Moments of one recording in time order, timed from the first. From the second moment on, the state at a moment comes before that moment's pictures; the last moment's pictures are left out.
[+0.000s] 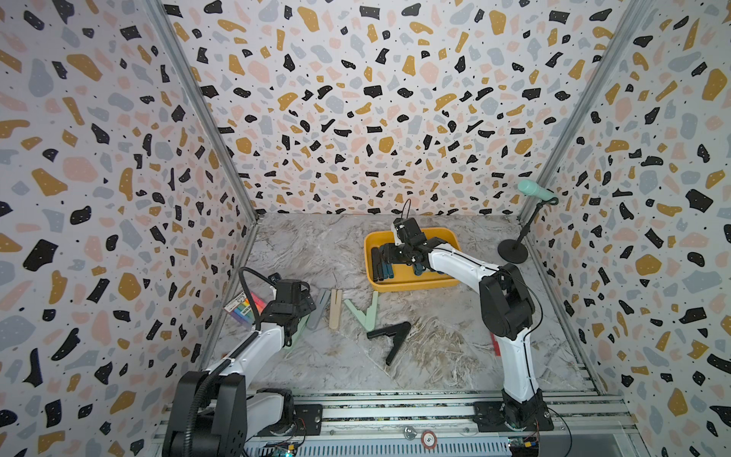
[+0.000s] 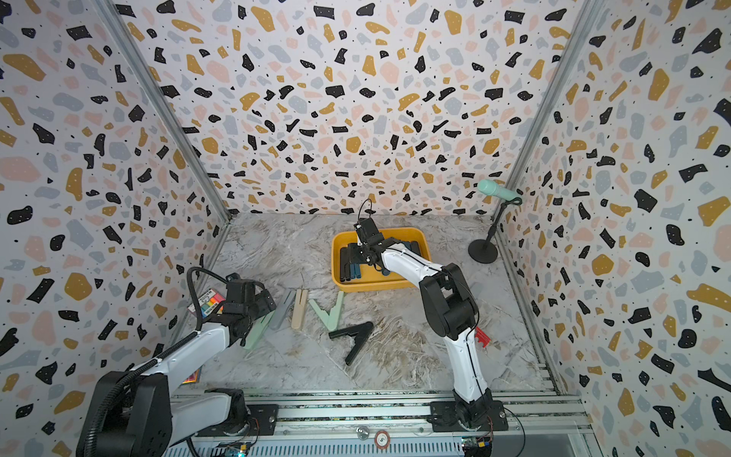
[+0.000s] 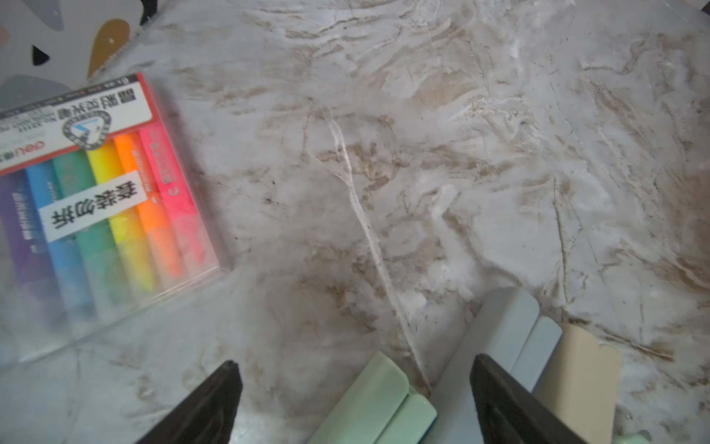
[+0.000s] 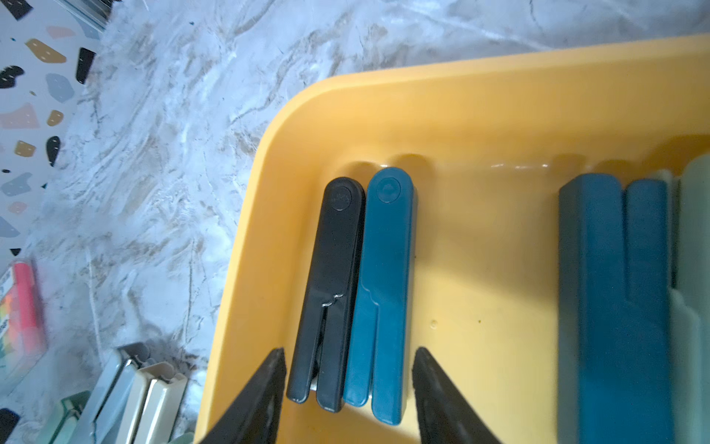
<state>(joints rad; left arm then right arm) -0.09 1.19 0.51 -0.17 -0.24 -0.49 0.60 2.10 1.69 -0.37 -0.09 0.44</state>
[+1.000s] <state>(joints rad) -0.60 1.35 0.59 -0.26 -0.36 -0.59 0.56 1.95 1.47 -0.30 -0.05 0.42</state>
